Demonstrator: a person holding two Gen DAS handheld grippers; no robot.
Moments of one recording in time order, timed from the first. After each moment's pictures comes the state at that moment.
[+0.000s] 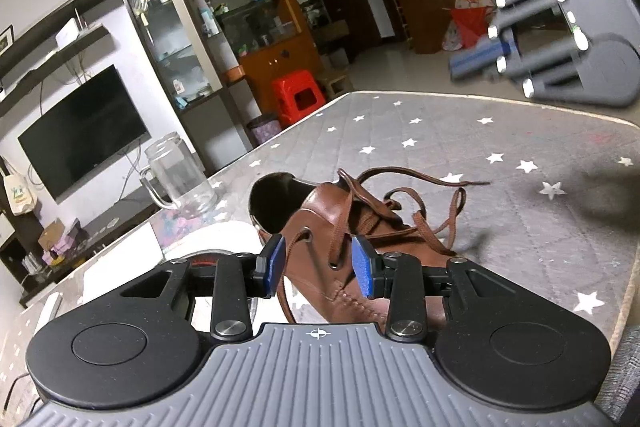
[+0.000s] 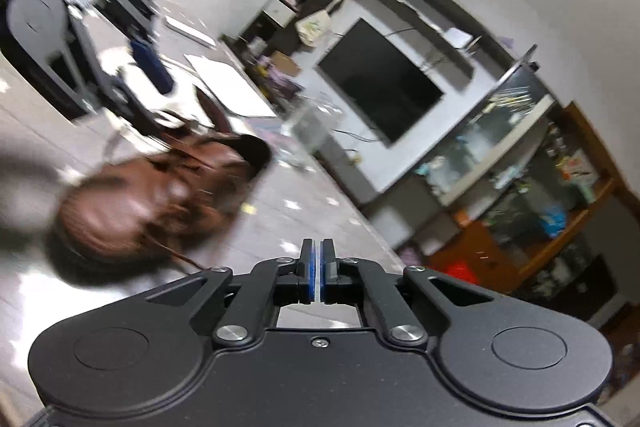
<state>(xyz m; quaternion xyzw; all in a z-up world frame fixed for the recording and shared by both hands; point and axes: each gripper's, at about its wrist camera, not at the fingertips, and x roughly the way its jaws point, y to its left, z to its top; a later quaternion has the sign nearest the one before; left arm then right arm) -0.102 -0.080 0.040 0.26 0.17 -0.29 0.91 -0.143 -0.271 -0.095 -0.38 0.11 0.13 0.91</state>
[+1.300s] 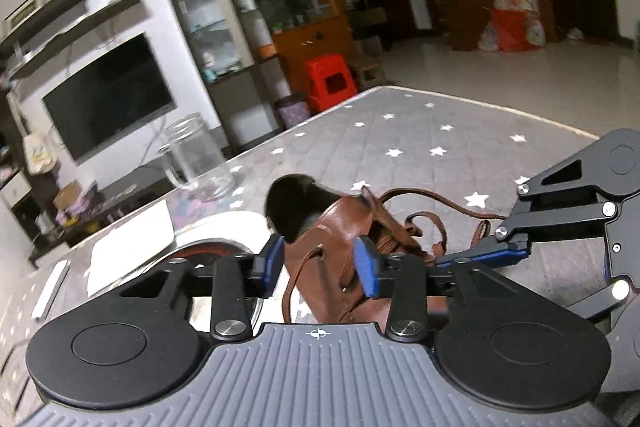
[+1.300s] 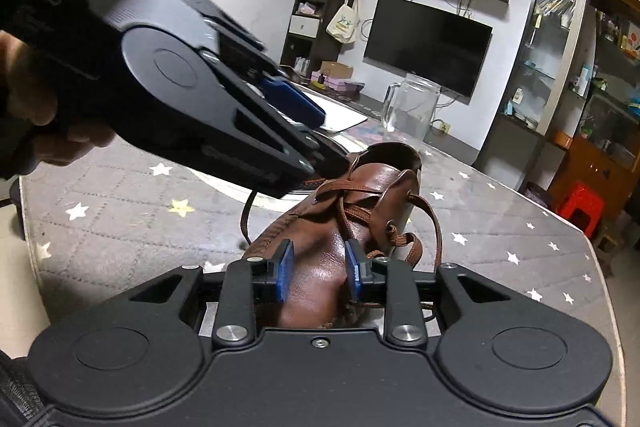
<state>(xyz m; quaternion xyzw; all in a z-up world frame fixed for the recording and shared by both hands) -0.085 -0.108 0.063 0.25 0.20 -0.27 0.91 -0.154 -0.233 -0.104 -0.18 0.18 0.22 0.94</state>
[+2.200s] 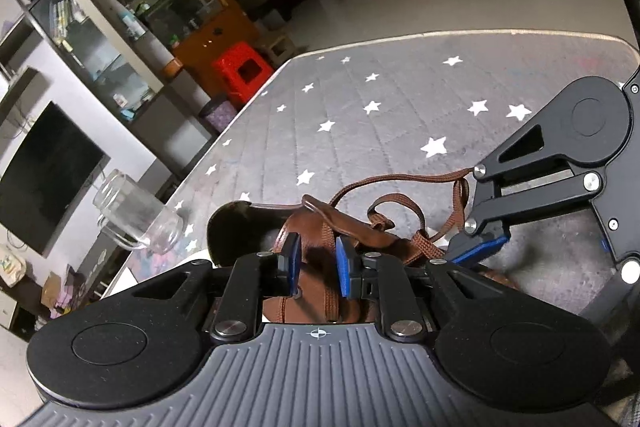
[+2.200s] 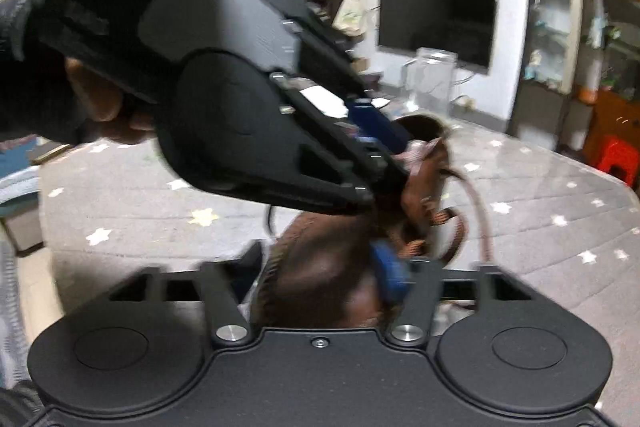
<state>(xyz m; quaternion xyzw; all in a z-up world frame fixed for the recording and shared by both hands) -0.052 -0.147 0.038 0.40 0.20 -0.34 0.83 -0.149 -0.235 -0.118 -0.11 0.20 0.26 0.94</state>
